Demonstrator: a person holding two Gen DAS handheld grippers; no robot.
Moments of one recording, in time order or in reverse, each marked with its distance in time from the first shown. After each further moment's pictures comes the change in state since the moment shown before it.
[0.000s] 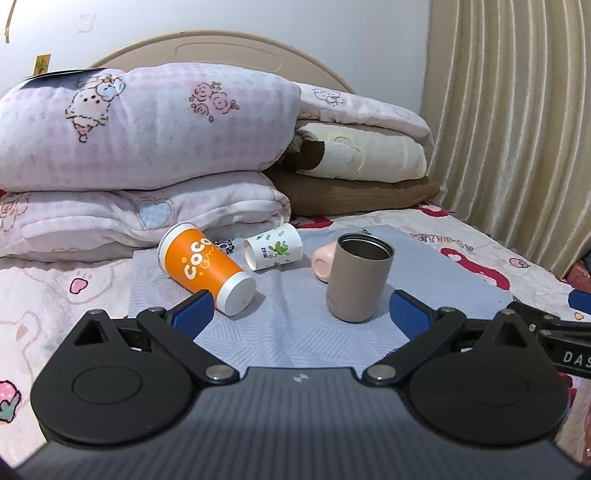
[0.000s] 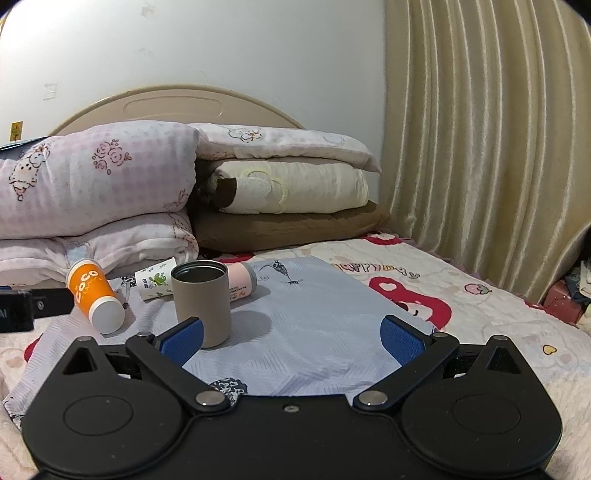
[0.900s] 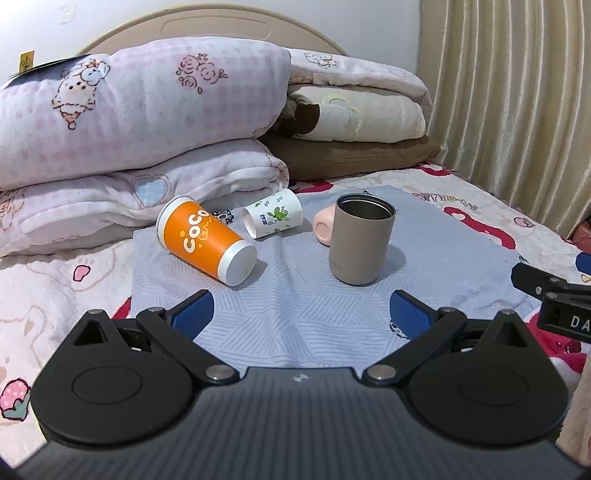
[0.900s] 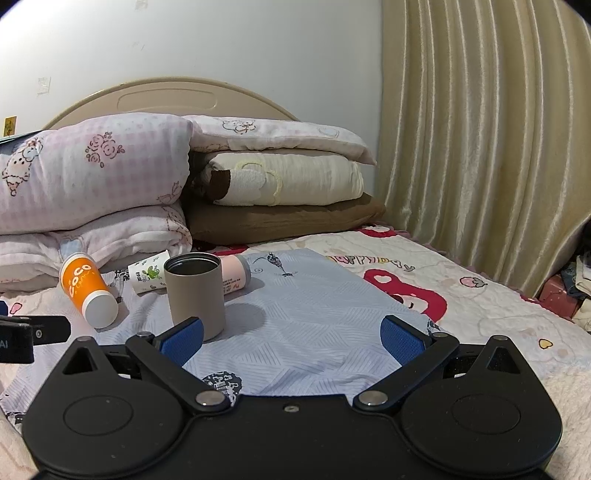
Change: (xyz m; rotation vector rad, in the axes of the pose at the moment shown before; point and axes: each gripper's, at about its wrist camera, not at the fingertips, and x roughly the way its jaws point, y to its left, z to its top) left arm 0.008 -0.007 -0.003 0.068 0.117 0.011; right arm 0.001 0.000 -0.003 -0.004 0.015 -0.018
